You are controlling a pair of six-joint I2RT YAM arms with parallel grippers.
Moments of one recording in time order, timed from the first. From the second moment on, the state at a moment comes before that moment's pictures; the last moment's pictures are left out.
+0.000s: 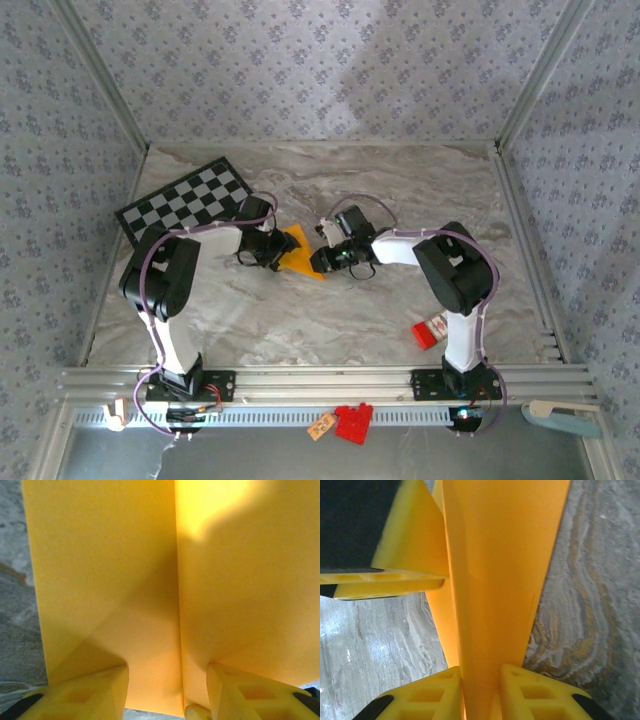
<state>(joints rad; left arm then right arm) -0.42 1.82 1.01 -0.30 0.49 -1.11 0.61 1.93 1.05 -0.05 -0.56 0.27</state>
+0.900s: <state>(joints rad) -0.42 1.83 1.02 -0.32 0.49 -1.10 0.63 1.92 1.05 -0.11 -0.54 0.28</state>
